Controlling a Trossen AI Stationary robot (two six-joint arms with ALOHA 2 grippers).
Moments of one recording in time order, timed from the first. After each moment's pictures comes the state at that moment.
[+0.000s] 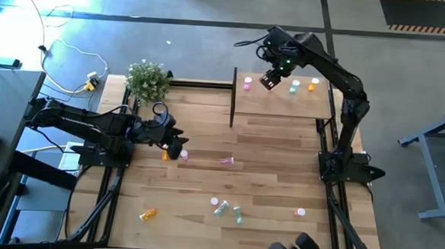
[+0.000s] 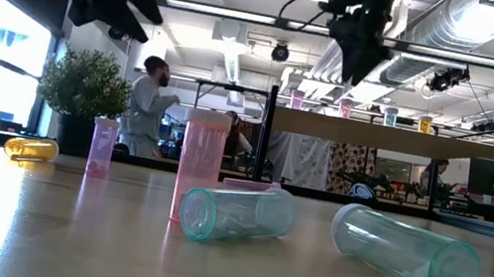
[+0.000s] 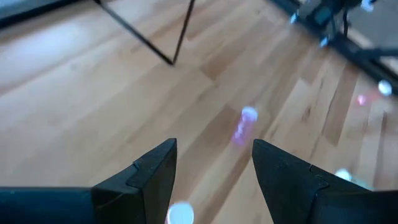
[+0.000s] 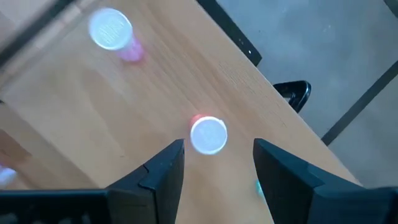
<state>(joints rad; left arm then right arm) 0.00 0.97 0.74 -0.52 -0.37 -0.72 -0.69 1.85 2.08 -1.47 0.10 0.04</state>
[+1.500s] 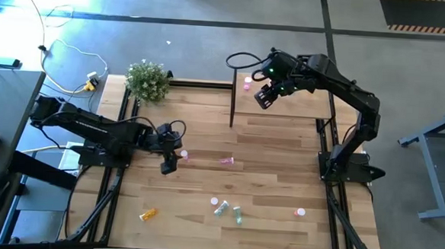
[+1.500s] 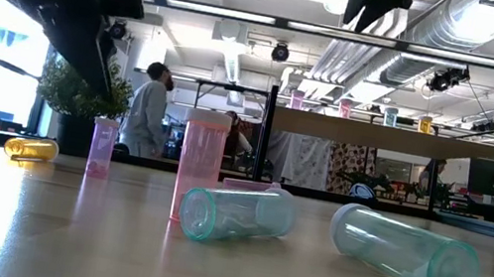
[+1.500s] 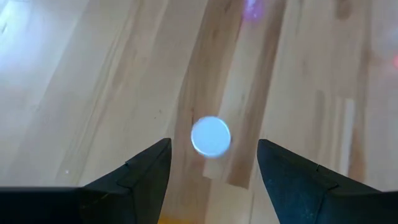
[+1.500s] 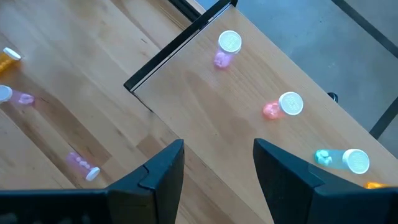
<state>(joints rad) -0.01 1.12 0.62 -0.50 -0.21 -0.33 -0.35 1.69 2.08 -1.49 0.25 0.36</state>
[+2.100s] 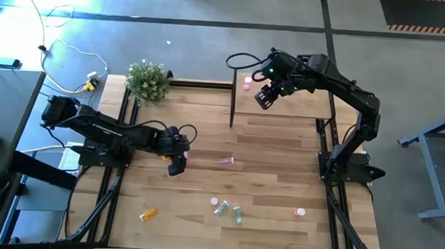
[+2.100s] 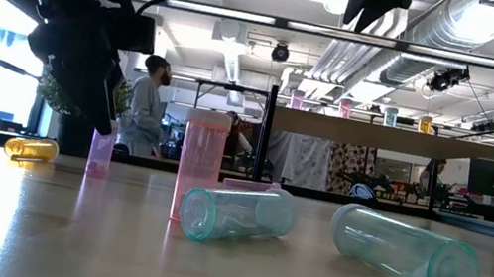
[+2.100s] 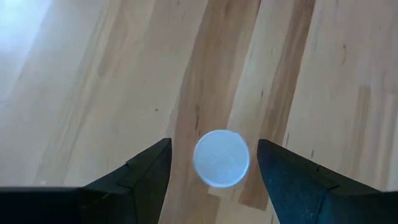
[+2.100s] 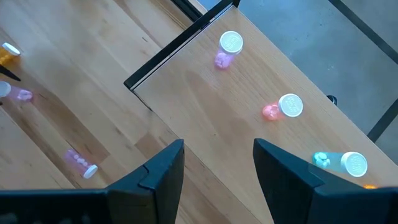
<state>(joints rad) 0.02 1.32 0.62 -0.39 -0.20 -0.32 -0.35 1.69 2.08 -1.48 0.25 0.34</state>
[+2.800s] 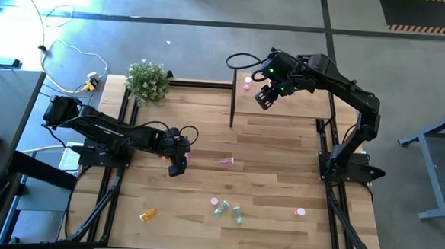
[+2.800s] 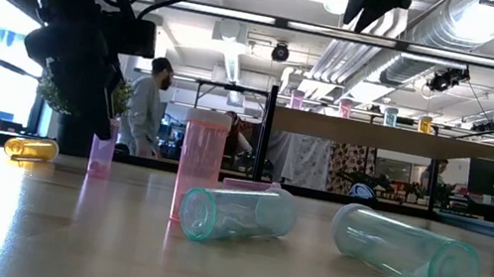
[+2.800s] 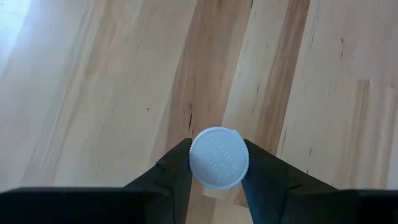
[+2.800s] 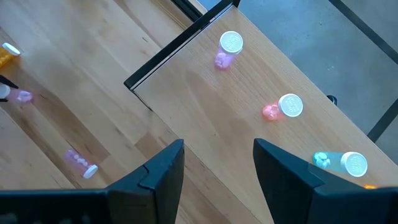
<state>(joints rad) 0.02 1.34 0.62 -0.38 -0.18 -0.30 -0.35 1.69 2.08 -1.48 0.25 0.34</state>
